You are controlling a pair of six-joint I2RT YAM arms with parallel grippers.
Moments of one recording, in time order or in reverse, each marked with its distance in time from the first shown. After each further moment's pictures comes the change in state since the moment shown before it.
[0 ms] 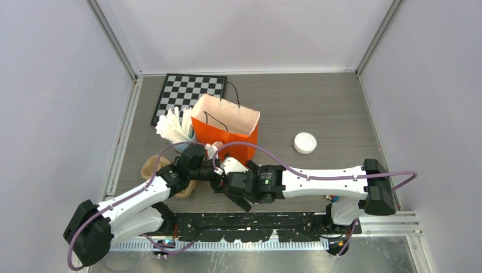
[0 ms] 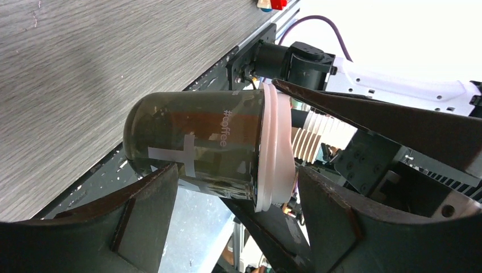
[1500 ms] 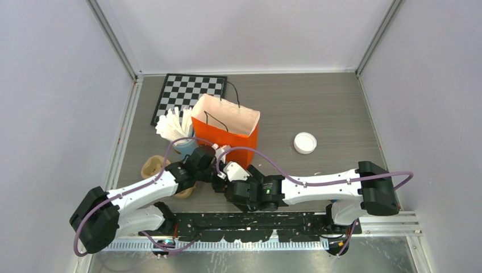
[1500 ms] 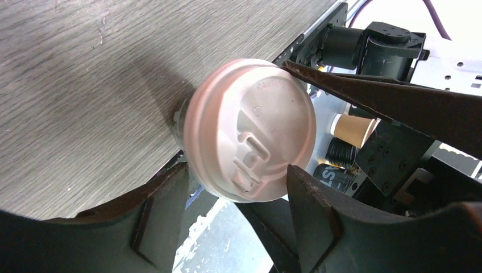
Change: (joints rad) left arm -0.070 0.139 0.051 -0.092 -0.095 0.262; right arm 0.013 -0.021 -0.217 0.261 0.087 0.045
